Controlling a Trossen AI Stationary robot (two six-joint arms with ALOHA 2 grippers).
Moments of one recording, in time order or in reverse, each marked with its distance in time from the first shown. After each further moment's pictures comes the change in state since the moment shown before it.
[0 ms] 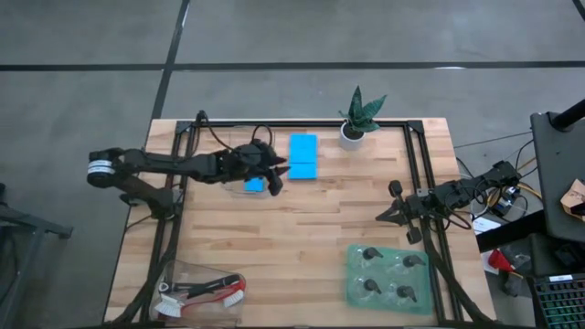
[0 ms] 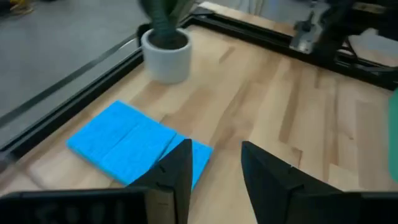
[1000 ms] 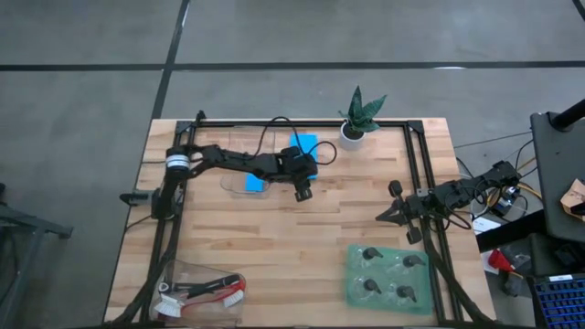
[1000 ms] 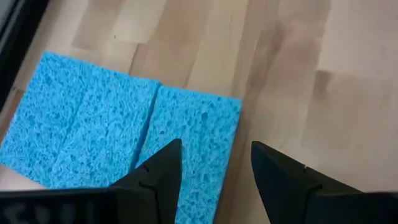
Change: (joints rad) left arm 0.012 0.656 0.543 -0.379 -0.044 0.264; right arm 0.000 0.000 0.000 0.000 0.000 0.000
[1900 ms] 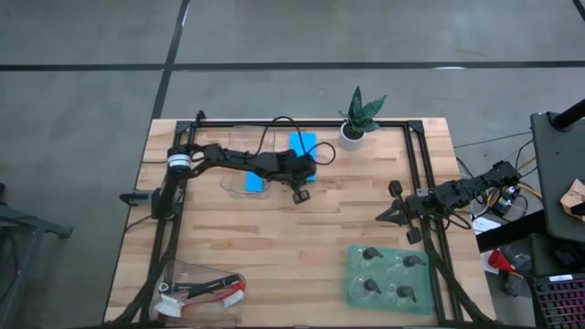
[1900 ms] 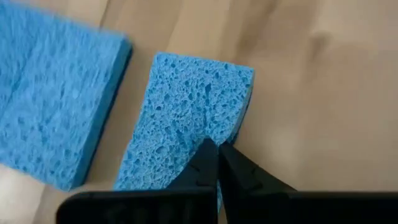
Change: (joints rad) left arm 0.014 0.020 0.020 -0.109 0.079 -0.085; right arm 0.000 0.000 0.000 0.000 0.000 0.000
